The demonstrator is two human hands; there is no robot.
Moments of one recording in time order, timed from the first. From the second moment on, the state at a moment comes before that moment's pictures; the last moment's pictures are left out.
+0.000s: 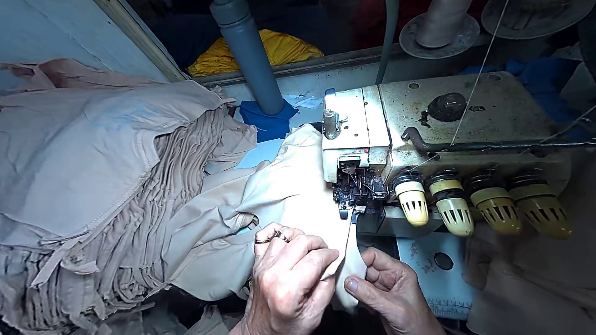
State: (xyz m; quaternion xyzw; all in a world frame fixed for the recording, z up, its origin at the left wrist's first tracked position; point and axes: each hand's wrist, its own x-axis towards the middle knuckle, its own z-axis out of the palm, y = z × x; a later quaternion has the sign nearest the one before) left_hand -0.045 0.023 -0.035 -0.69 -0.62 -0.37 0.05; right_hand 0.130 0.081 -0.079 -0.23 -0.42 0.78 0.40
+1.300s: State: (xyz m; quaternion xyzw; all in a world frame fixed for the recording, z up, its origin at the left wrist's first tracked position) left_hand -0.065 0.043 -0.037 -0.57 -0.73 -0.37 0.07; right_hand 0.106 0.075 -0.062 -0.22 -0.65 0.62 0.38
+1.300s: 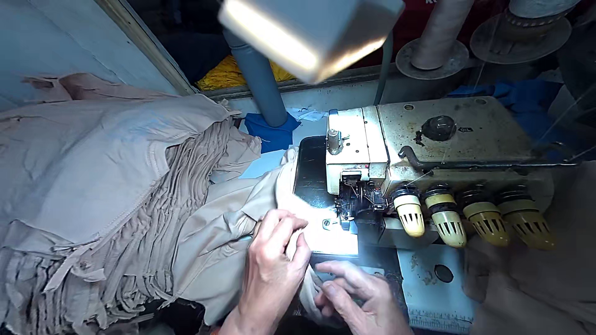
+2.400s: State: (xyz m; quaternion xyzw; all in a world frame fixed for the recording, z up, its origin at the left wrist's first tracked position) left_hand -0.044 -0.024 -0.052 -0.64 -0.68 -0.36 0.04; right_hand 0.193 0.091 -0.064 -0.37 -0.68 0.42 0.48
